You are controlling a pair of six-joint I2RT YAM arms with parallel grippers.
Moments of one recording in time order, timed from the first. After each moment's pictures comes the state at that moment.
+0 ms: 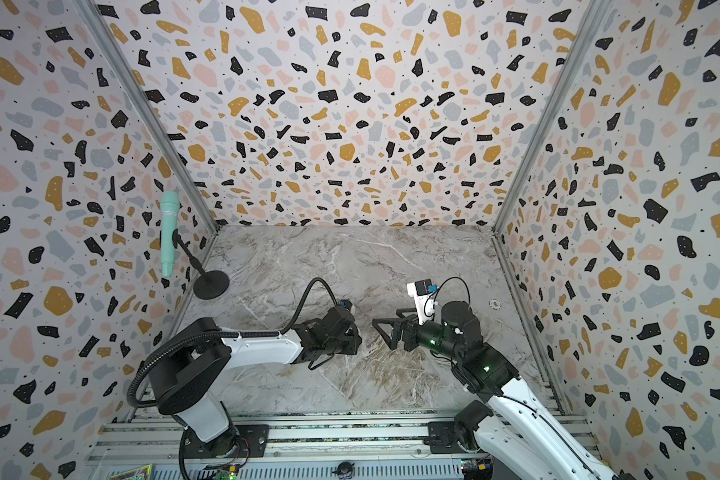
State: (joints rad) left arm -0.92 1.70 0.84 -0.05 0.00 -0.73; right arm 0.60 0.68 0.65 -0.27 -0.40 0.49
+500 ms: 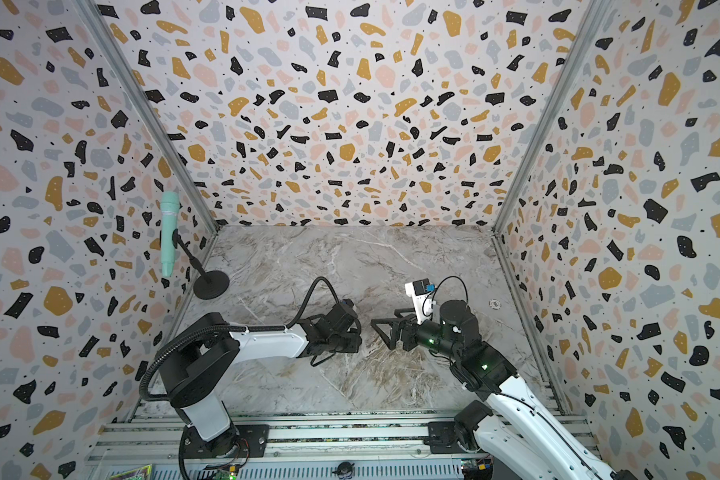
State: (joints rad) left arm -0.89 1.76 0.91 -0.13 0.03 -0.73; right arm 0.60 0.70 0.65 -0.26 -0.42 0.49
